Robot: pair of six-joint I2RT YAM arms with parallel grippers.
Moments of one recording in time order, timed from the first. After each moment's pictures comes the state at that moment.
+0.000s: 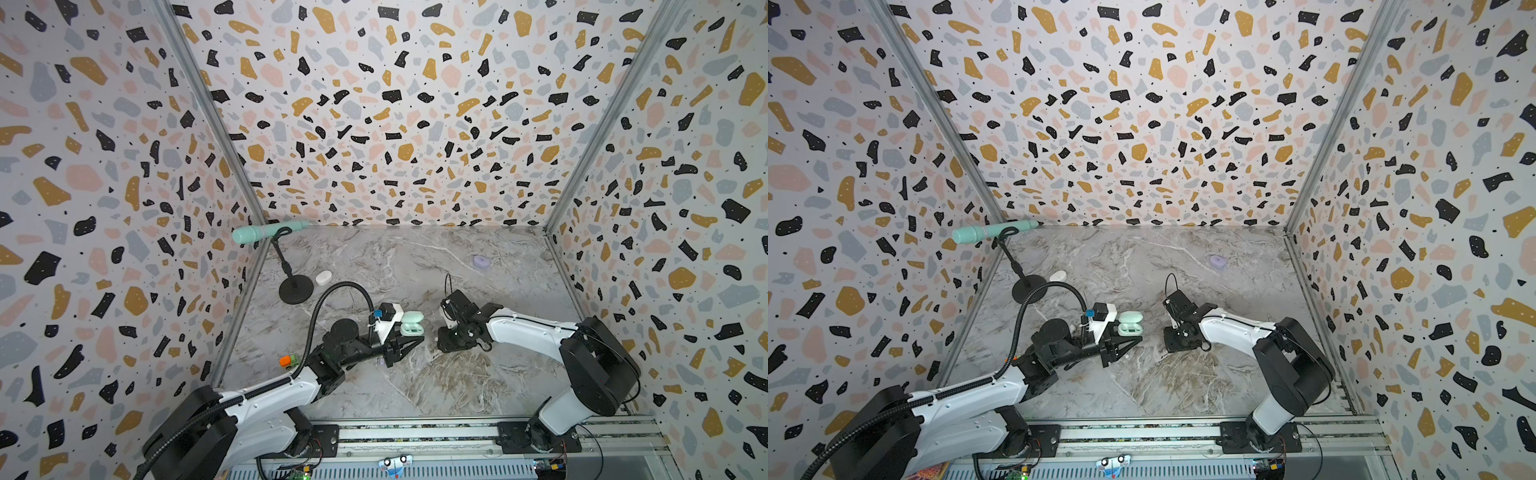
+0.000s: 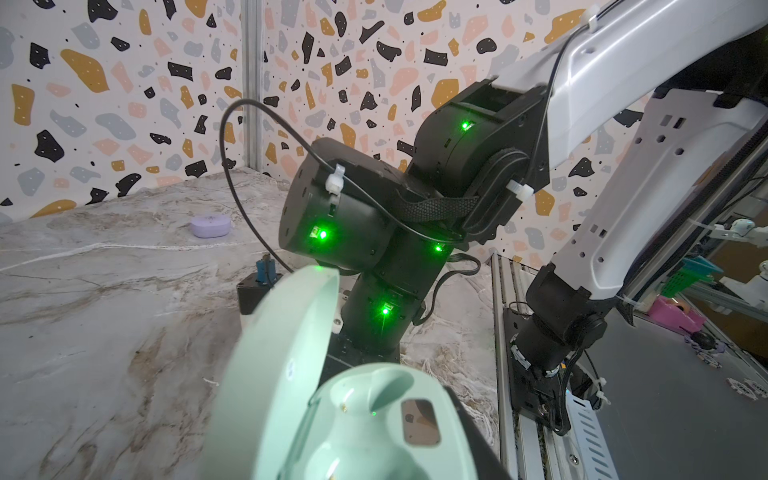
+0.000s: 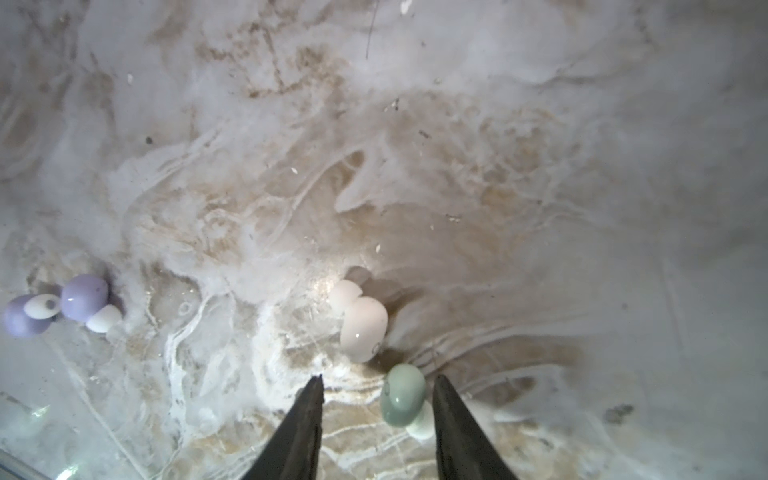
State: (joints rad) left arm -0.76 1.10 0.35 0.67 0.51 -0.20; right arm 0.70 1.59 0.89 -0.54 -0.13 0.47
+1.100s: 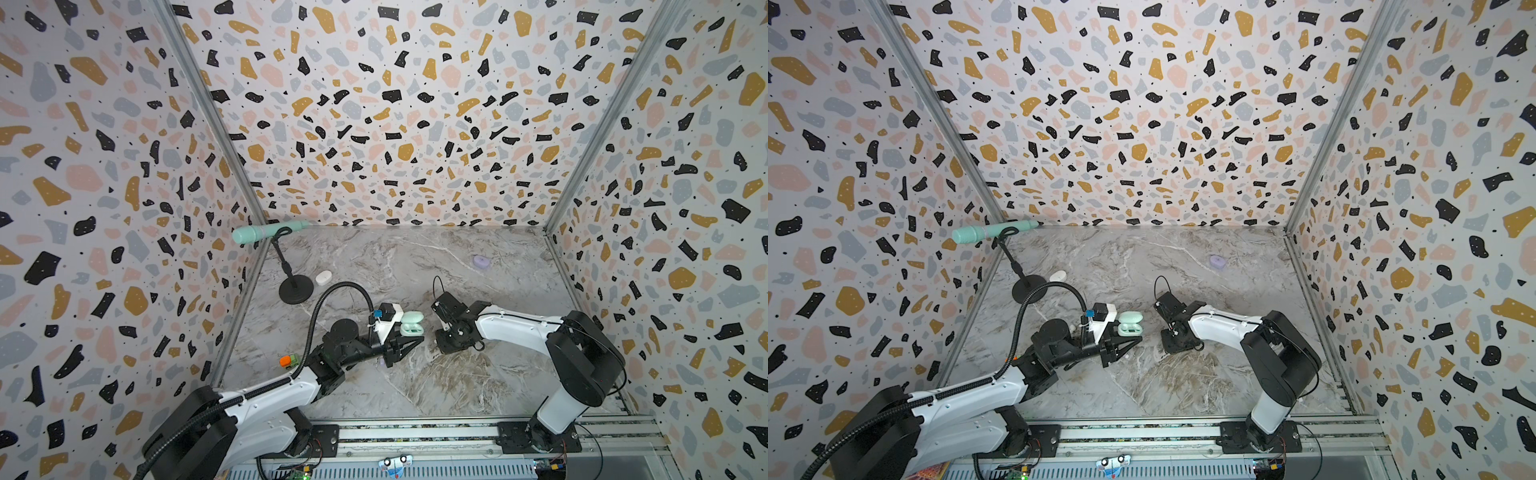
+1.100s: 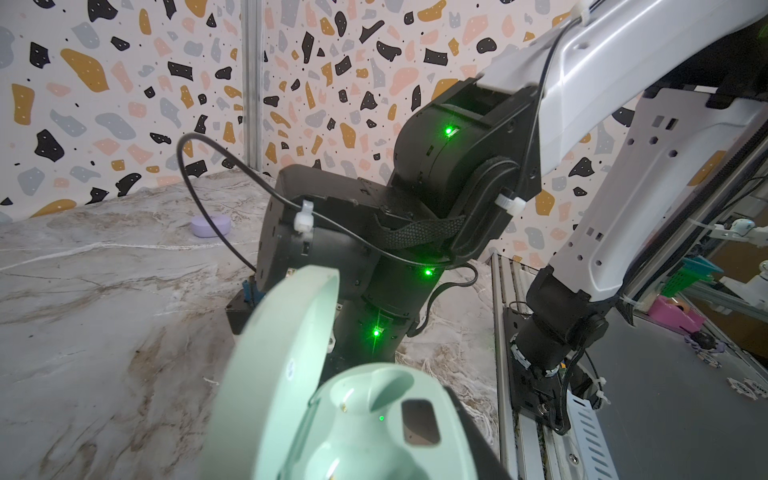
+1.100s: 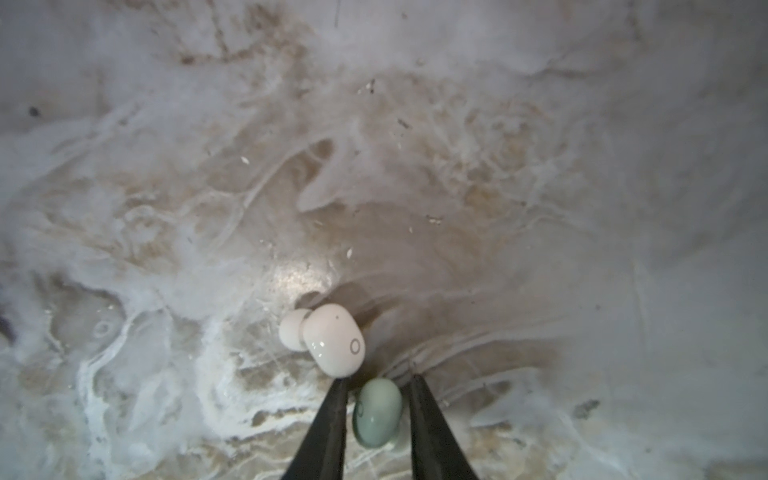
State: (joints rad) left arm -0.76 1.10 0.35 0.67 0.51 -0.20; right arm 0.76 1.67 0.95 -0.63 -0.01 0.45
